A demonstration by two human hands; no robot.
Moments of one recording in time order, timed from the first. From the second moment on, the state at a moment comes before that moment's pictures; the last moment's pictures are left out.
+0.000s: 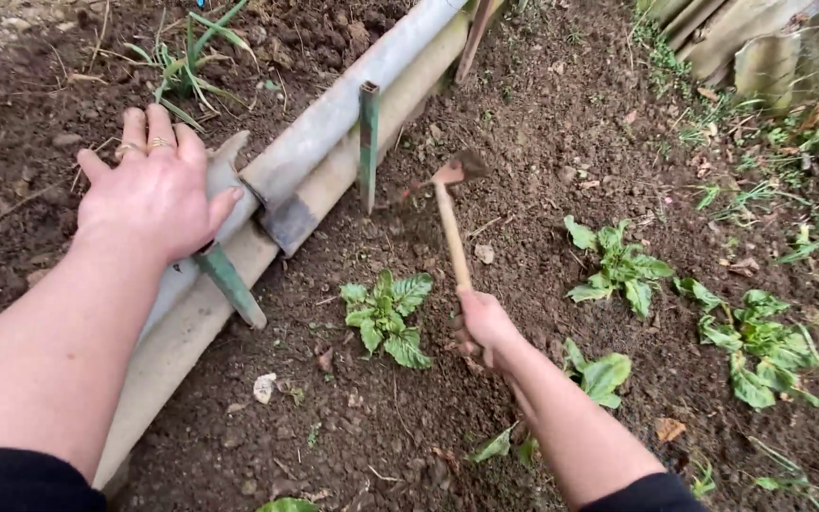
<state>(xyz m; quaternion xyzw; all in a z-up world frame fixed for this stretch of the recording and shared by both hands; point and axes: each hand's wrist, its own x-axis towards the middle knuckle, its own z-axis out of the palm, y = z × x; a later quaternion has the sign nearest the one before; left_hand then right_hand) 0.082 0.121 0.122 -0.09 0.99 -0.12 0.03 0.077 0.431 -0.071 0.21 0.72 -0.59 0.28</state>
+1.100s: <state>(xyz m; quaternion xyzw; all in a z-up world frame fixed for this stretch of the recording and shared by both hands) 0.267 0.496 0.037 0.11 0.93 0.15 0.32 0.420 0.603 -0.163 0.25 0.84 -0.45 -0.14</state>
